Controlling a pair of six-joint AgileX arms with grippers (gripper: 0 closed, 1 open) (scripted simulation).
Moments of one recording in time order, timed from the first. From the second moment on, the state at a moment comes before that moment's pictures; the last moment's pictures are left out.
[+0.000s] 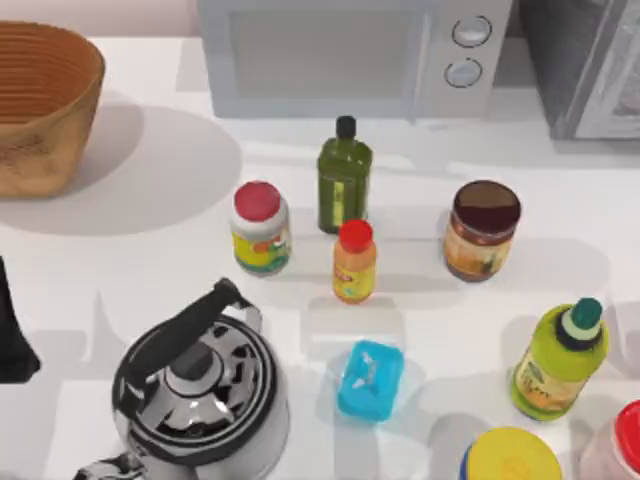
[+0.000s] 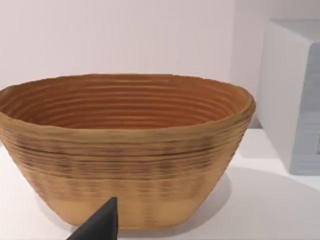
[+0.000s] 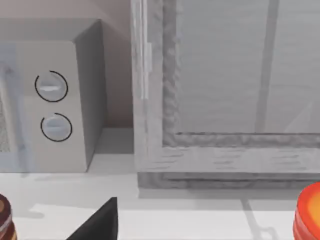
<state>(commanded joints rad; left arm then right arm) 0.00 0.00 0.00 0.00 0.00 0.00 0.00 0.00 0.00 0.00 0.00 0.00</state>
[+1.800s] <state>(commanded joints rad) 0.00 0.00 0.00 0.00 0.00 0.00 -0.05 2.16 1.45 -1.08 -1.27 -1.85</state>
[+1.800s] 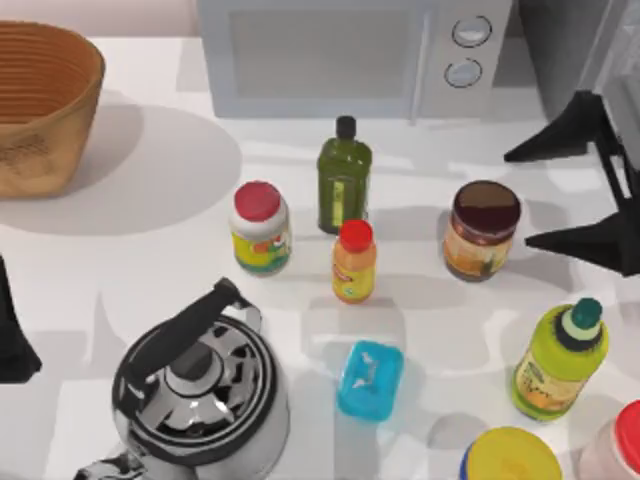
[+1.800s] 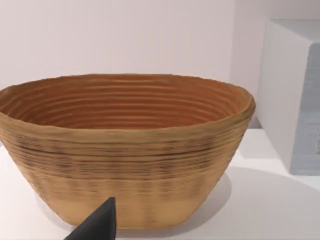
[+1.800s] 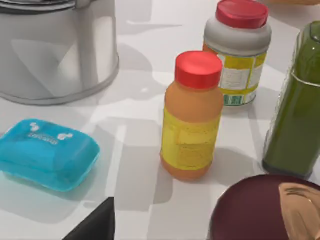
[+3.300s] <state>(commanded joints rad) 0.00 0.00 0.00 0.00 0.00 0.00 -0.04 2.49 1.46 -0.72 -1.46 -1.75</state>
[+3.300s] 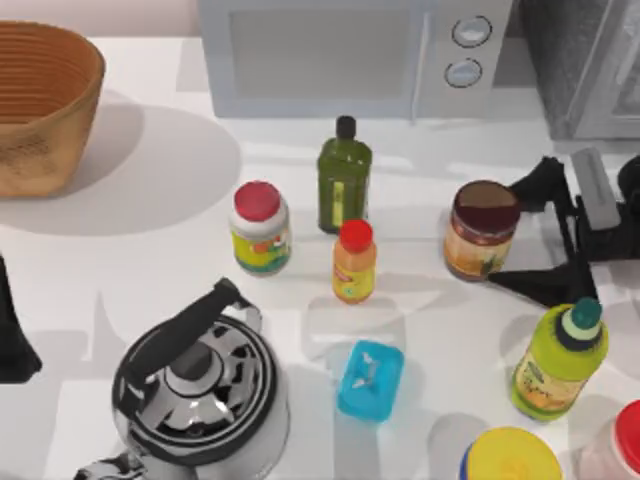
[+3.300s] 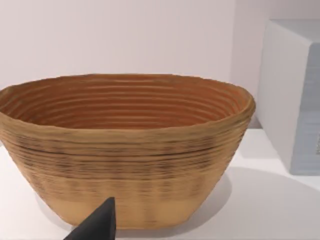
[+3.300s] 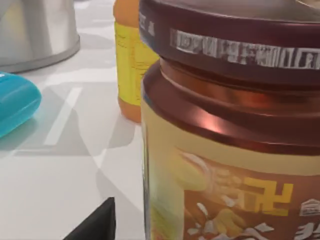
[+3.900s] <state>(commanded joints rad) 0.00 0.00 0.00 0.00 0.00 0.00 0.04 2.41 1.19 0.22 -1.45 -1.00</state>
